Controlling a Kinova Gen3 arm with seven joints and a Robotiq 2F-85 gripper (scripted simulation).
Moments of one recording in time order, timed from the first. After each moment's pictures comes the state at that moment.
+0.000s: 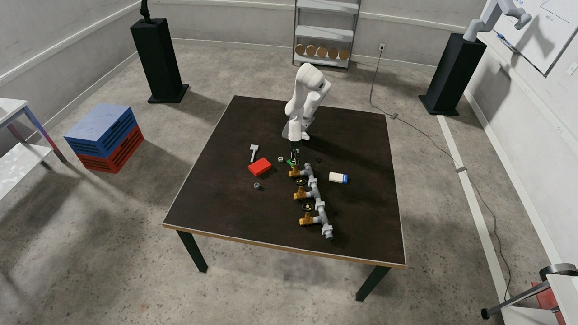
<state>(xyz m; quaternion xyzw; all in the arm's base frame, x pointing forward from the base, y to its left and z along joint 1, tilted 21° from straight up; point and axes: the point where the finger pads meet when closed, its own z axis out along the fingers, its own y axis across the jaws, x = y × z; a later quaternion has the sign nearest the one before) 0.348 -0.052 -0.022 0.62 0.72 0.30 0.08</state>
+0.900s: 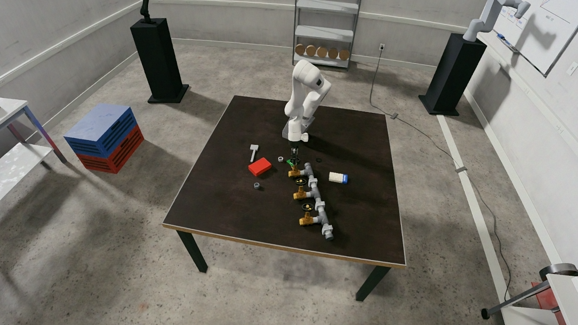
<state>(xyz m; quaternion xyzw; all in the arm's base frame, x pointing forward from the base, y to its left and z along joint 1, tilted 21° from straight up) 0.348 -0.052 -0.022 0.73 0.61 0.30 0.03</state>
